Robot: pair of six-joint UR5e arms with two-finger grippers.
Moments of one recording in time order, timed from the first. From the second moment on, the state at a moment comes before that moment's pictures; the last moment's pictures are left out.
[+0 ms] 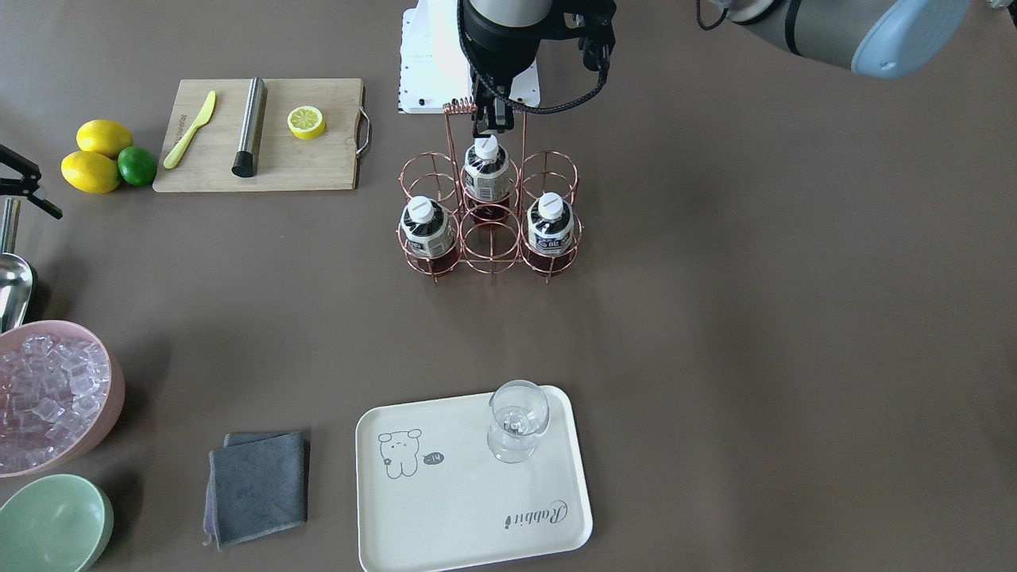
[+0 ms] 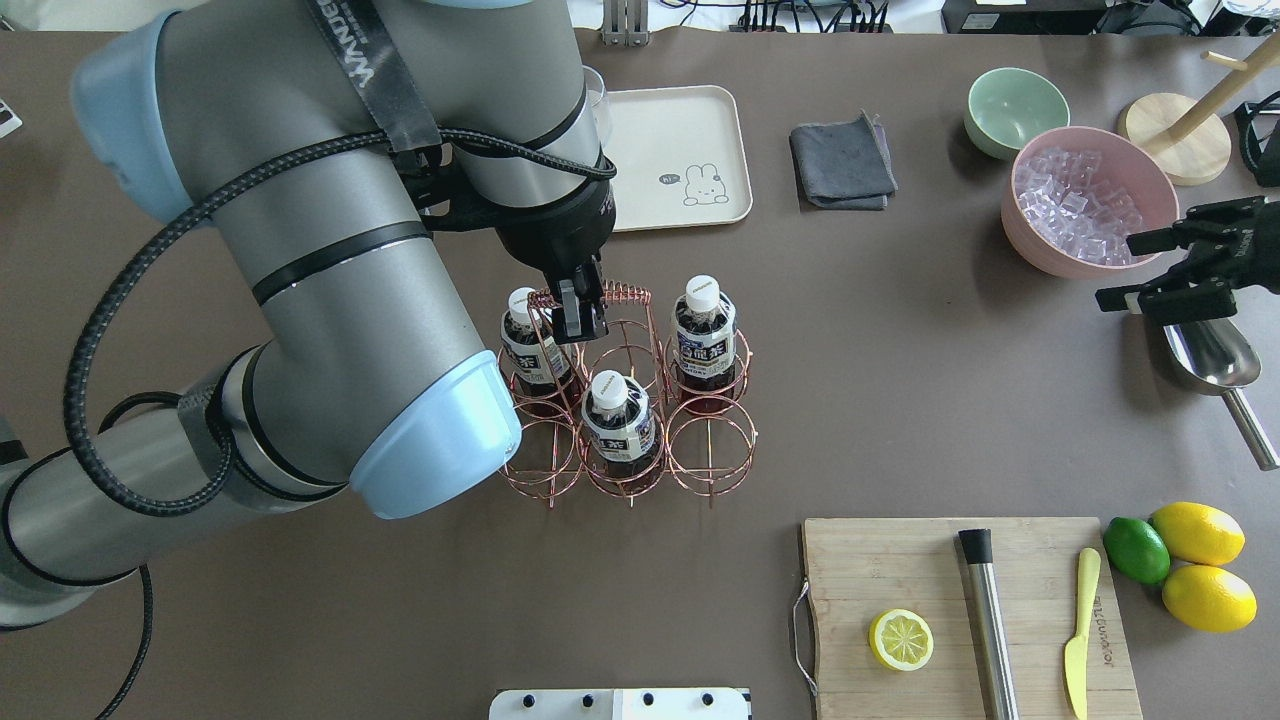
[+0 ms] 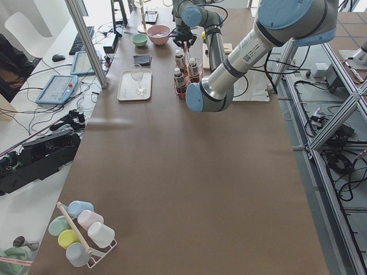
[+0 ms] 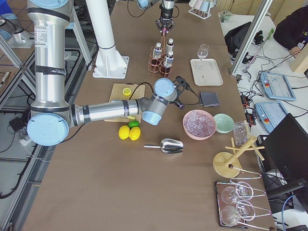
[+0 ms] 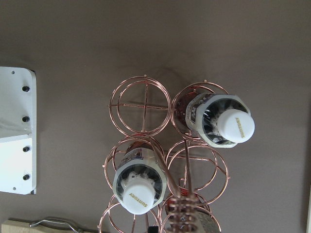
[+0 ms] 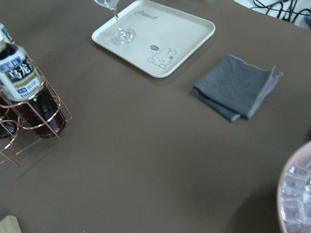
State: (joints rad) left arm -0.67 -2.56 -1.84 -1.09 -2.16 -2.78; right arm 1.15 -1.61 1.71 -0.42 2.43 0.40
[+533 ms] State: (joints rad) left arm -0.67 -2.55 -1.84 -1.09 -2.16 -2.78; right arm 0.91 -1.52 1.61 0.09 2.16 0.55
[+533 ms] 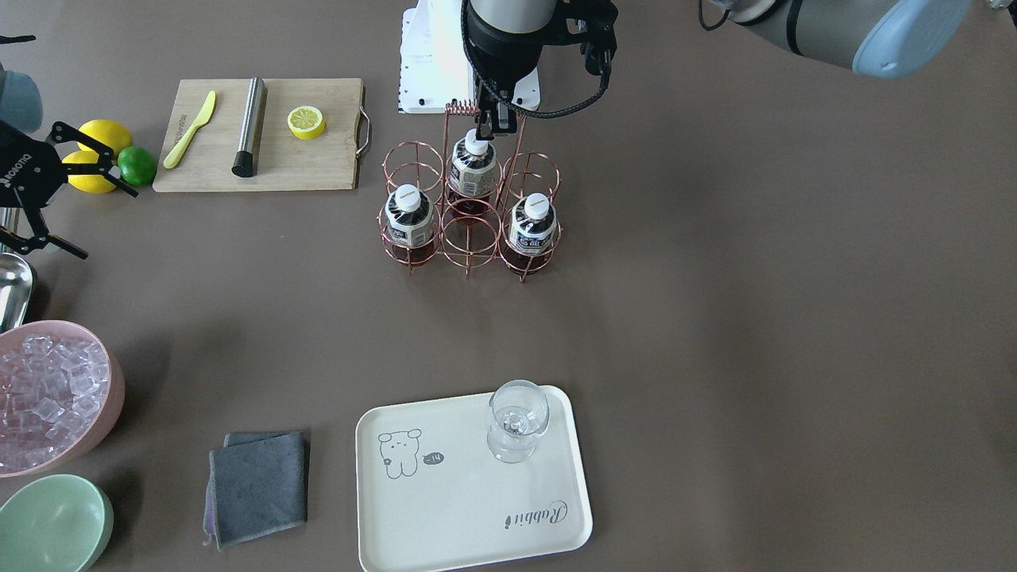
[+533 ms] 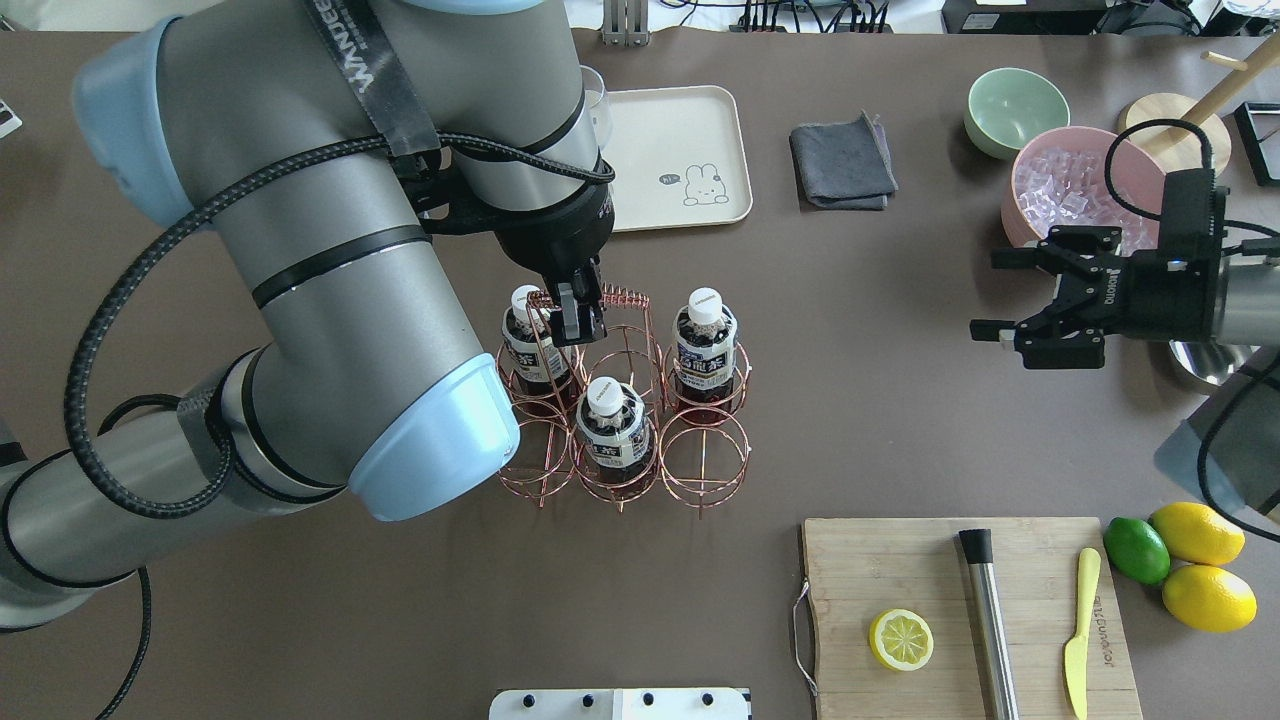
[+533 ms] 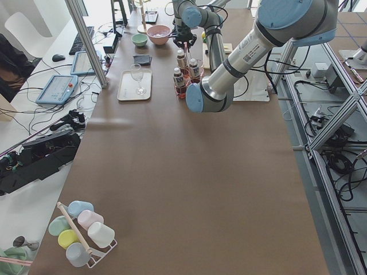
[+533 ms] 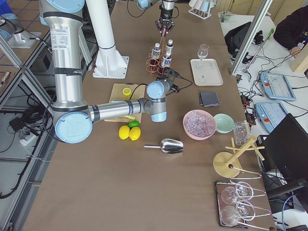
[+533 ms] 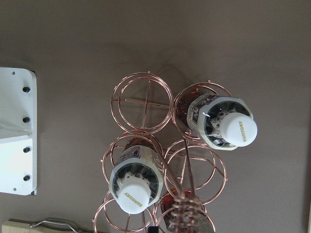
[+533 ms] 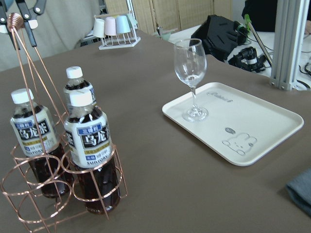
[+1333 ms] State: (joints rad) left arm -0.67 -2.55 -1.85 -1.10 -2.16 -2.78; right arm 0.60 -1.35 1.61 0.20 1.75 0.54
